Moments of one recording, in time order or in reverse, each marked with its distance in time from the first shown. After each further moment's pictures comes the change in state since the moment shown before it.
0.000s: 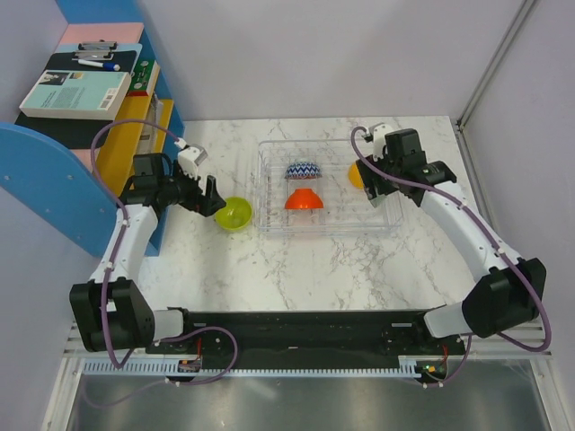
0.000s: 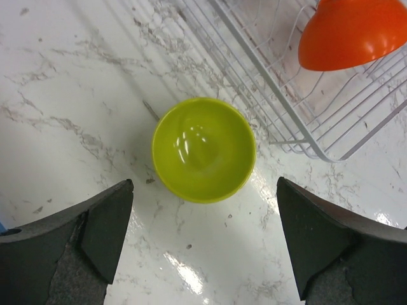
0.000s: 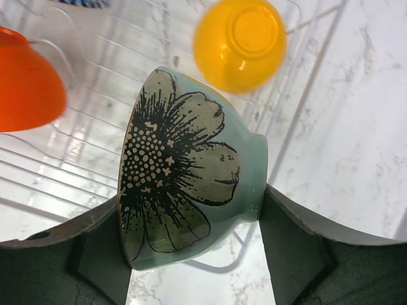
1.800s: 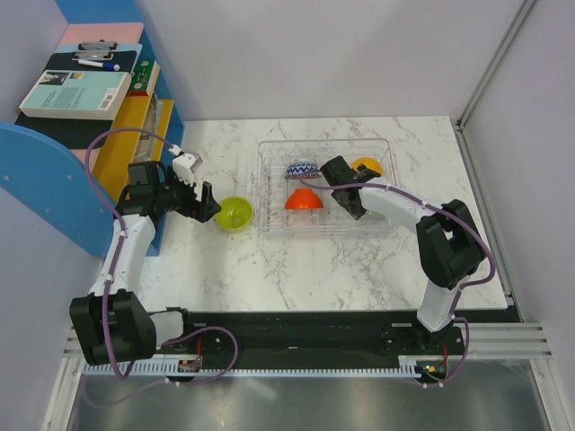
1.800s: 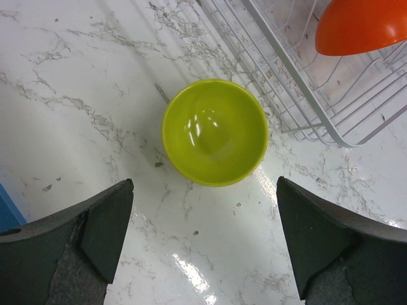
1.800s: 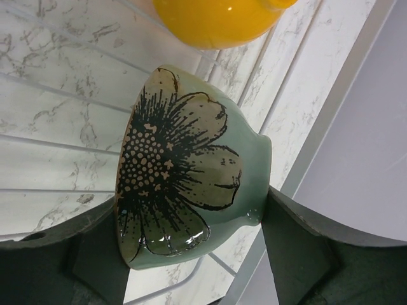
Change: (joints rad) left arm 0.042 -0.072 -0.095 0.018 -0.023 0.020; right arm 0.251 0.409 0.008 -0.014 0.705 -0.104
